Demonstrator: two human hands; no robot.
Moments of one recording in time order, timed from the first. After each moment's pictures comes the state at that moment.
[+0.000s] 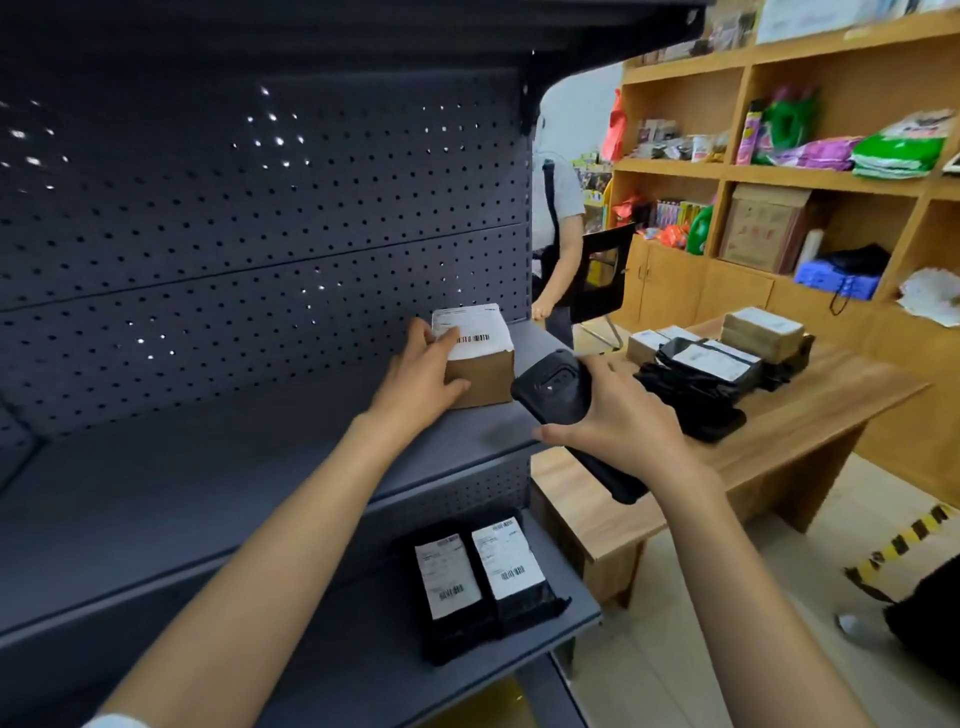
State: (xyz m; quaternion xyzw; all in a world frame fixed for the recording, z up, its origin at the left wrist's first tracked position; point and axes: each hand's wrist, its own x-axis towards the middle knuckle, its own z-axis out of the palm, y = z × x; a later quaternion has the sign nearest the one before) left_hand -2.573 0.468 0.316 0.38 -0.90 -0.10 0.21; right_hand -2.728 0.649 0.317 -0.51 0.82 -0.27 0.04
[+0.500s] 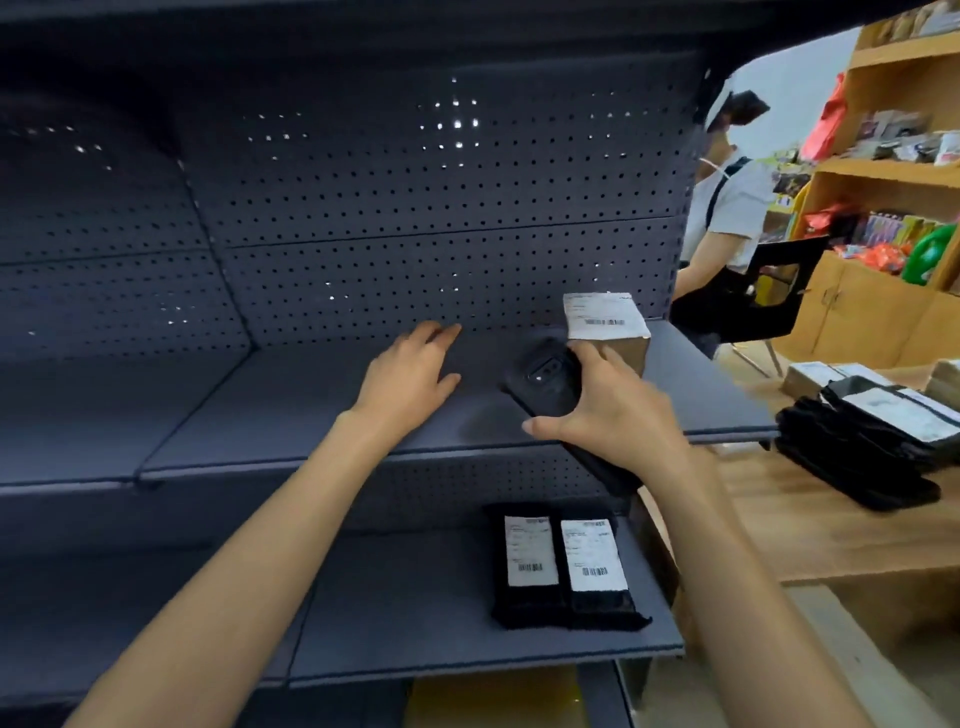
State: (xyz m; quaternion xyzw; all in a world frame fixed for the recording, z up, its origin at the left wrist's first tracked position) left_hand -2.453 0.502 0.319 0.50 -0.84 0.08 0.19; right_hand -2.660 0.618 0.330 -0.66 0.71 -0.25 0.06
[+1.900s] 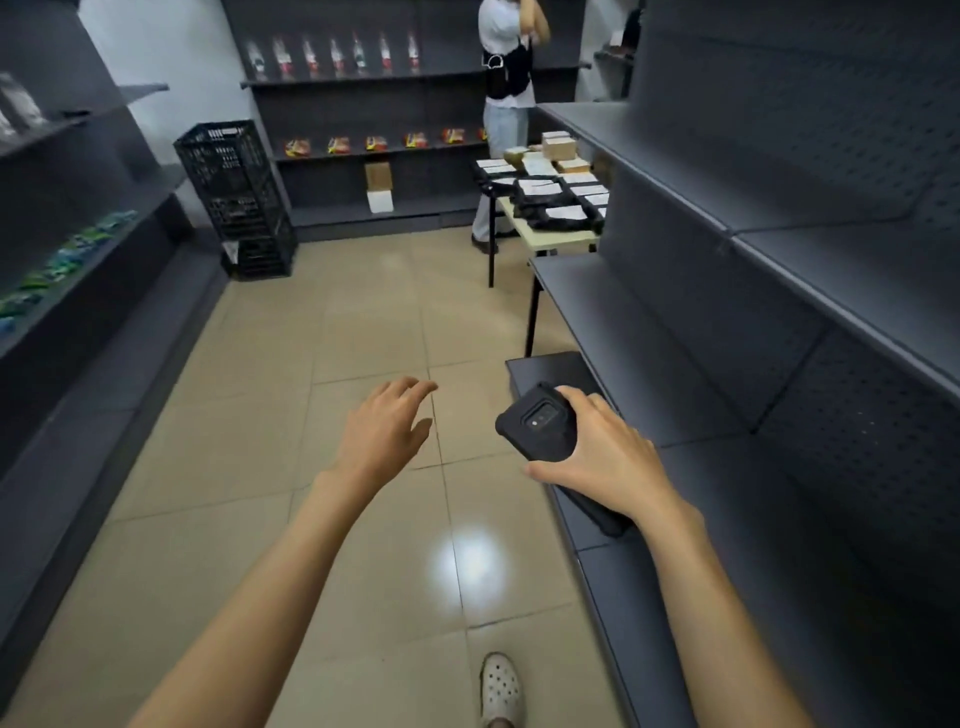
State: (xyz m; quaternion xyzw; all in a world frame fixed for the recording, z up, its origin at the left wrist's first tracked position) left_hand -1.437 0.860 0.151 0.95 -0.28 0.08 0.13; right_hand -1.578 0.634 0.204 -0.95 0.12 -0.01 0.28
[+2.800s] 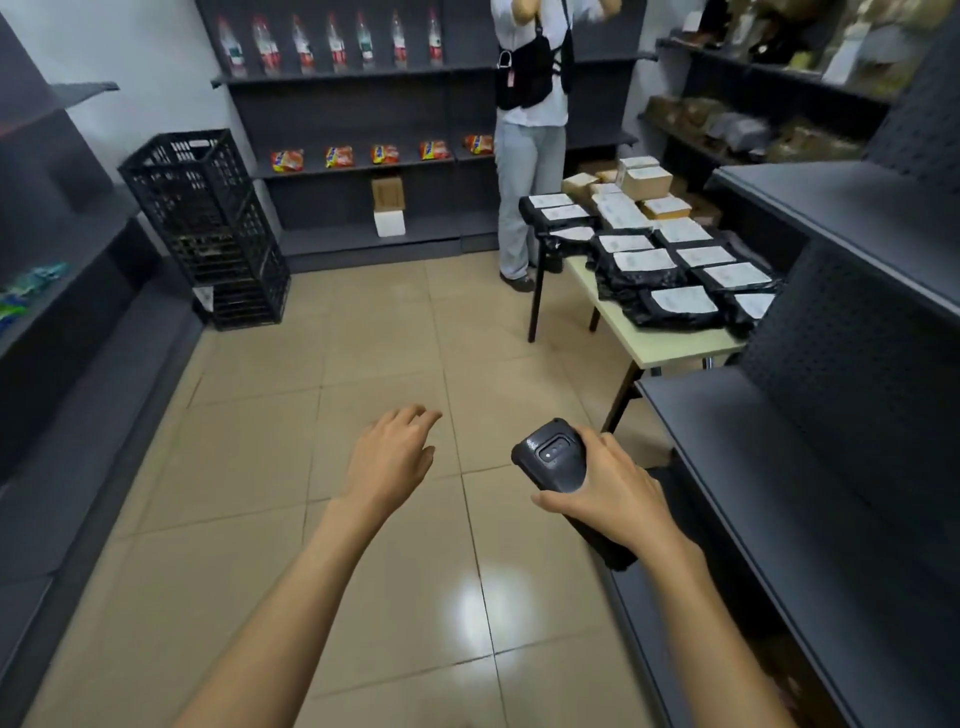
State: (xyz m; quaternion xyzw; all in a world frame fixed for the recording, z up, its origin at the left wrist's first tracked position) left_hand -0.725 0.843 0.116 0.96 -0.27 0.05 0.08; right_hand -0.858 0.609 0.153 -0.94 0.16 0.04 0.30
